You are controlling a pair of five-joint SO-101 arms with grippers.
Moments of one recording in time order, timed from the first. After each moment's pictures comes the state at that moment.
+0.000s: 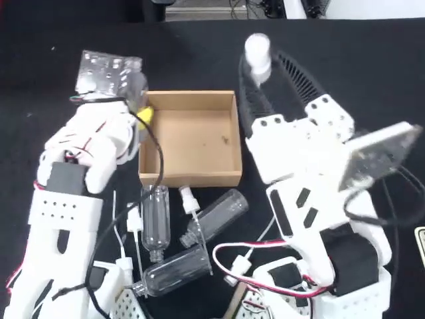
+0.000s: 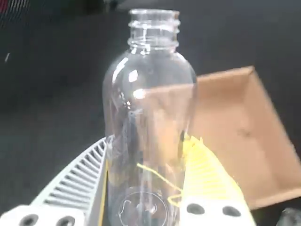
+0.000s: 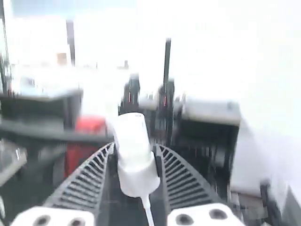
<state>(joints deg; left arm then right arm) 3.3 -45.5 34.6 49.3 -6.8 -17.2 -62.5 22.8 35.8 -1.0</state>
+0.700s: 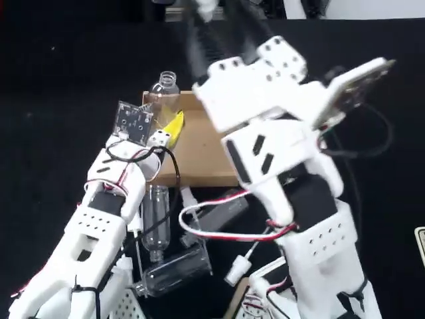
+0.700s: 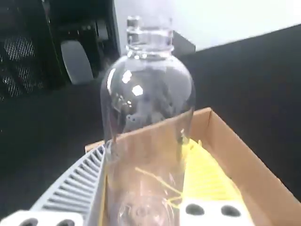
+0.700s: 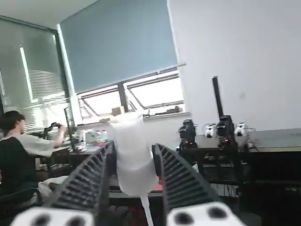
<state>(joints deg) 10.9 -45.8 69.6 -5.1 -6.8 -28.5 -43.0 15.1 15.8 -12.7</state>
